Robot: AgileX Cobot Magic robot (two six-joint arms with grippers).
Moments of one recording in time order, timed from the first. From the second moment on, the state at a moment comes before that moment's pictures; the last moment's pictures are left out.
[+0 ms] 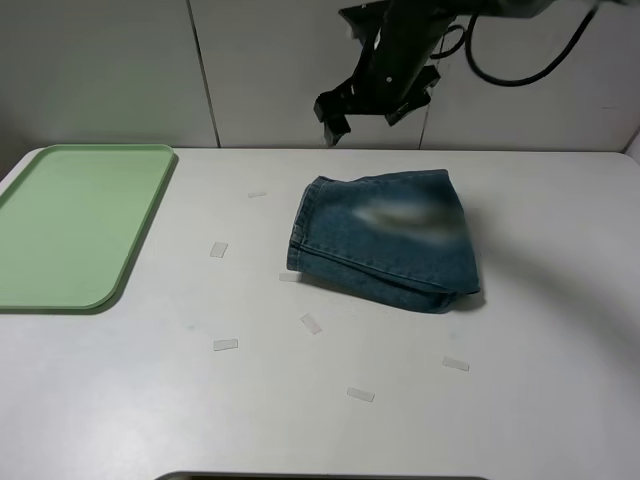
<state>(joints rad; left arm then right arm) -0.18 -0.01 -0.48 0.05 1.06 0.12 0.50 2.10 -1.78 -0.06 0.80 -0.02</state>
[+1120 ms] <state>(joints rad) -0.18 -0.01 -0.48 0.05 1.06 0.12 -0.10 0.85 -0.81 -0.15 0.68 0.03</state>
